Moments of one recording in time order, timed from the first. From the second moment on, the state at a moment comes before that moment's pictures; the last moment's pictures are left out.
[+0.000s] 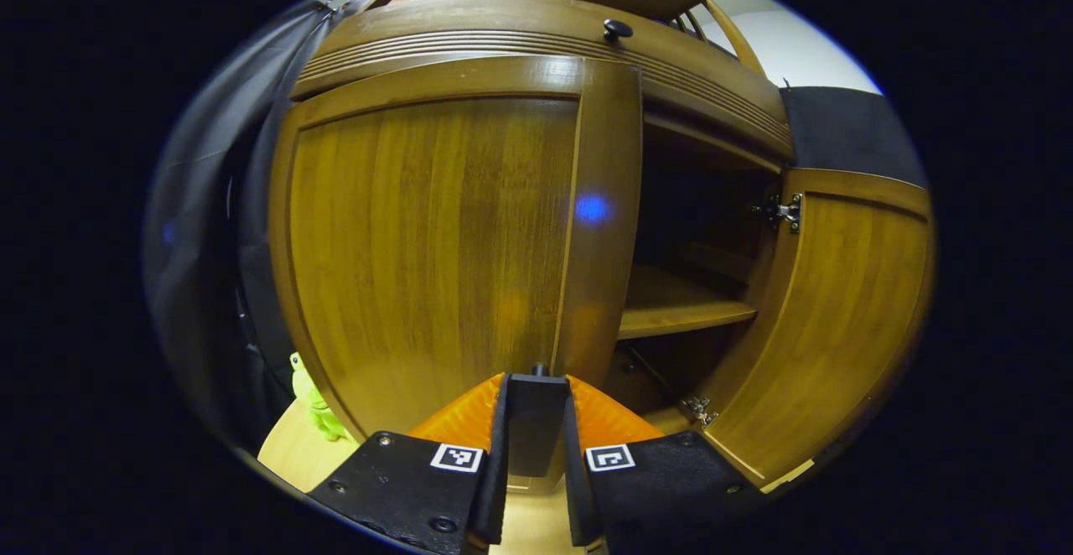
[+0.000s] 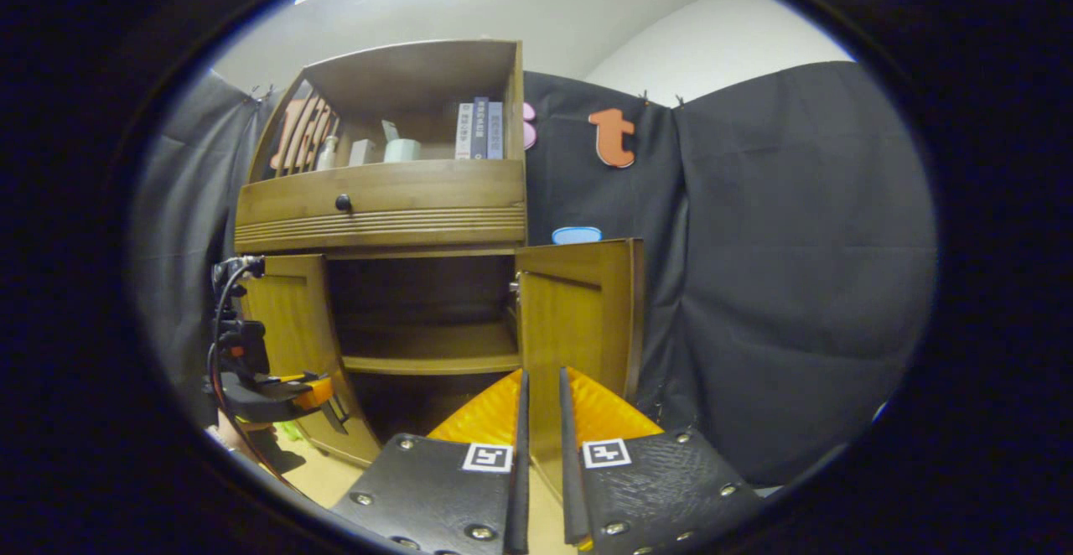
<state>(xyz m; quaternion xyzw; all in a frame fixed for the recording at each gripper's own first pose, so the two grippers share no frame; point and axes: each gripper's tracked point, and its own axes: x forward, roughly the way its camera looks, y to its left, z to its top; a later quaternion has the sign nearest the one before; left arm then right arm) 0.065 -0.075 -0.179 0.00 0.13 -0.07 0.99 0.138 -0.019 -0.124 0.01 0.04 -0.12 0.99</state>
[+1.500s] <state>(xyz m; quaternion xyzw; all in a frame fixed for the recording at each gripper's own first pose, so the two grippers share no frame) -0.075 0.053 -0.154 -0.06 0.11 0.04 0.99 0.143 0.083 -0.152 0.01 0.11 0.13 0.99</state>
